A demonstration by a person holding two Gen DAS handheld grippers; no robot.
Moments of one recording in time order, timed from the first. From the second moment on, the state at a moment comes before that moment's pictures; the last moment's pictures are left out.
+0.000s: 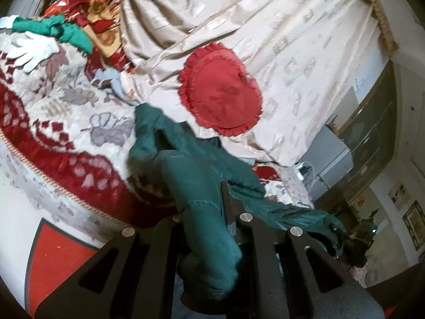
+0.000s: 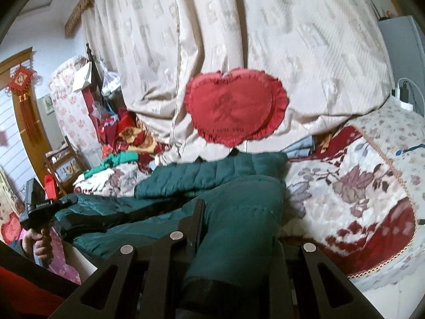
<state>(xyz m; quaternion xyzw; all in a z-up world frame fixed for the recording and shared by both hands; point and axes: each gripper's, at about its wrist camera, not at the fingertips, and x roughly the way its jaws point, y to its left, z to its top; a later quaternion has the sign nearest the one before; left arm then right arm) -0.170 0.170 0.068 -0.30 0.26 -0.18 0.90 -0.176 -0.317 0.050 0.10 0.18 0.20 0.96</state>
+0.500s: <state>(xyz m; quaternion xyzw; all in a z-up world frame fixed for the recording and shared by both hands) -0.106 0.167 0.073 -0.33 0.24 -0.10 0.91 -0.132 -0.321 0.059 0.12 0.17 0.18 0.96</state>
